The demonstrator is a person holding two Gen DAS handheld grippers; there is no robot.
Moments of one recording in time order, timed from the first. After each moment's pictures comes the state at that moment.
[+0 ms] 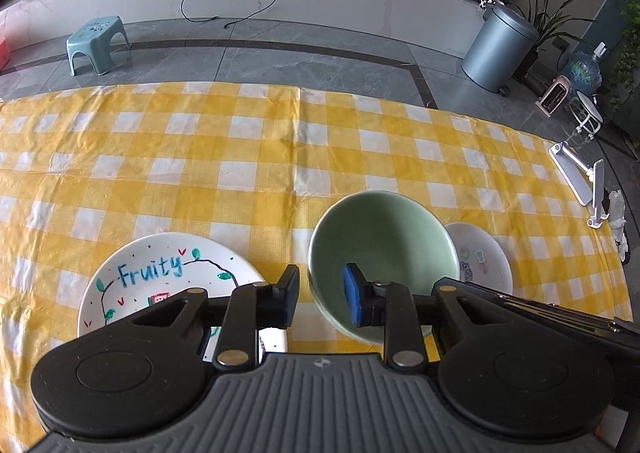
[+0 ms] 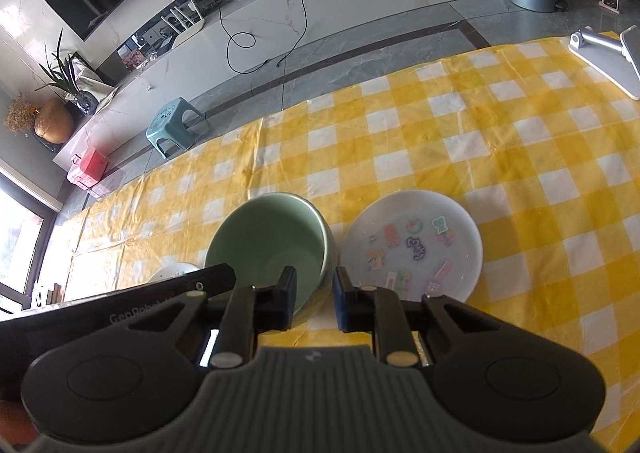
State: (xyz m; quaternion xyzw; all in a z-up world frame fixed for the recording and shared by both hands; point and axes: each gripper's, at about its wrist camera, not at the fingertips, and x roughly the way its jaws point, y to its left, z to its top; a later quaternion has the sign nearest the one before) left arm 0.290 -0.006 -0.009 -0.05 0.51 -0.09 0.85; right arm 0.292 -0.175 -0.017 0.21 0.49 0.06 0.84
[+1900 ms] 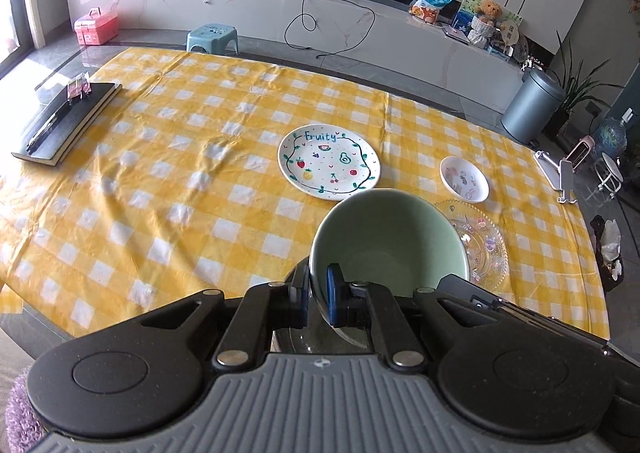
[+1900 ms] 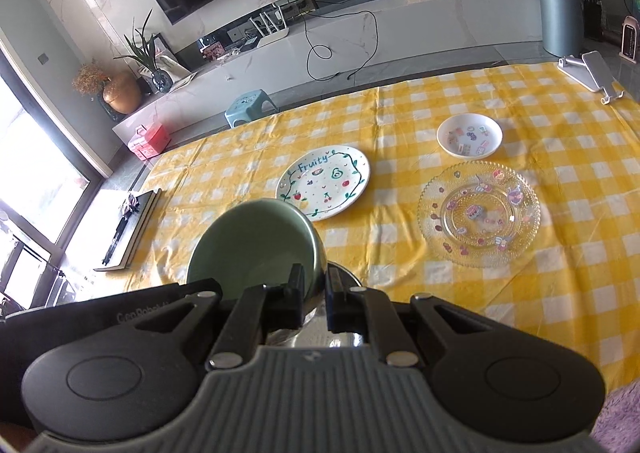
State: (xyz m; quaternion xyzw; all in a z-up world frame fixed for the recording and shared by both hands) left arm 0.026 0.078 0.093 -0.11 0.46 0.02 0.88; right arm 0.027 -0.082 0.091 0.16 0.43 0.13 0.88
